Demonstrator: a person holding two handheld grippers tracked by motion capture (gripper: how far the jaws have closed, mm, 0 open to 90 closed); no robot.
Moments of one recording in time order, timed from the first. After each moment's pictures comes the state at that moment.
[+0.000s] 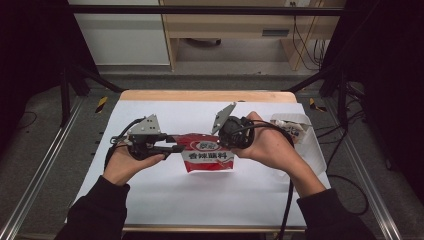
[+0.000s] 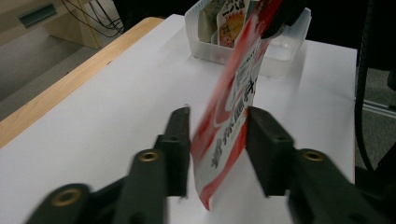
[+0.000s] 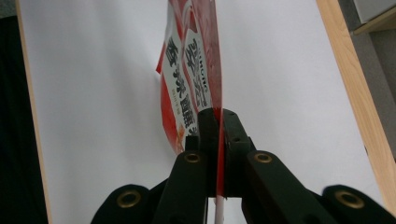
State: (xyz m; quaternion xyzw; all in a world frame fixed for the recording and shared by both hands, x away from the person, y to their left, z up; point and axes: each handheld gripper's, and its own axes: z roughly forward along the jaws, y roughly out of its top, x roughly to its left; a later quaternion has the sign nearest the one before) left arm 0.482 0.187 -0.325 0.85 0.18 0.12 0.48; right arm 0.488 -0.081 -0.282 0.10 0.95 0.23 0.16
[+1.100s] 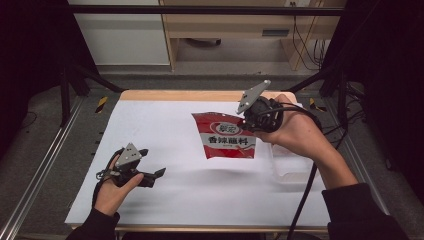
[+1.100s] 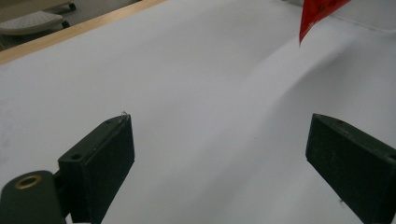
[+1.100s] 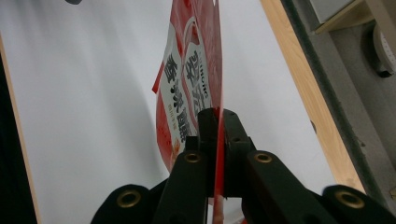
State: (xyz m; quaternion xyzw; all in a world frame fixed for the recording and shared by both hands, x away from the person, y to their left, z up) left arm 0.457 0.246 -0.423 0.81 0.33 0.20 0.44; right arm 0.492 -0.133 -0.233 0.14 0.94 0.25 0.20
